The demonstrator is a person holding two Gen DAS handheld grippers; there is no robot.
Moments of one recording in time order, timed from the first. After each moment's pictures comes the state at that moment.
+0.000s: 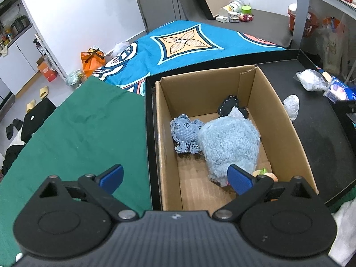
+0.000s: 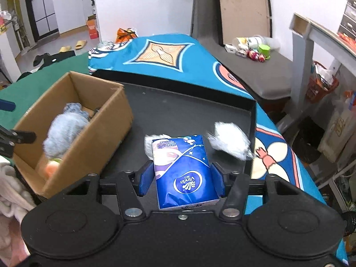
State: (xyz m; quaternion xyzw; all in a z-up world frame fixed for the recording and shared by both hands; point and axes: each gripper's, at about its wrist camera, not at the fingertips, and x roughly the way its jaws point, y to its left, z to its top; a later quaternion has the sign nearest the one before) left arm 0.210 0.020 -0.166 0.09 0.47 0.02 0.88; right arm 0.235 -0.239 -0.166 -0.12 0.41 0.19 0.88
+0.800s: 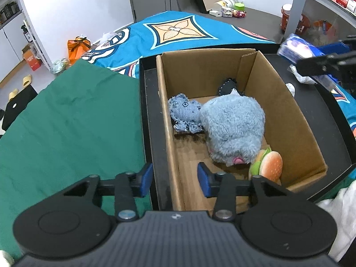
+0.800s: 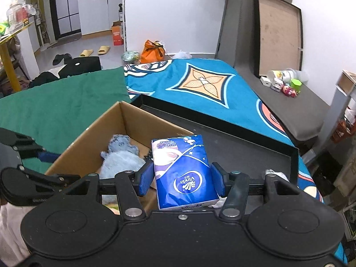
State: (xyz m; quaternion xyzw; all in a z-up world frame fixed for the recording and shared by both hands) left arm 0.199 0.050 -0.191 0.05 0.48 -0.03 0.87; right arm 0.230 -0.138 -0.133 -0.15 0.38 0.24 0.88
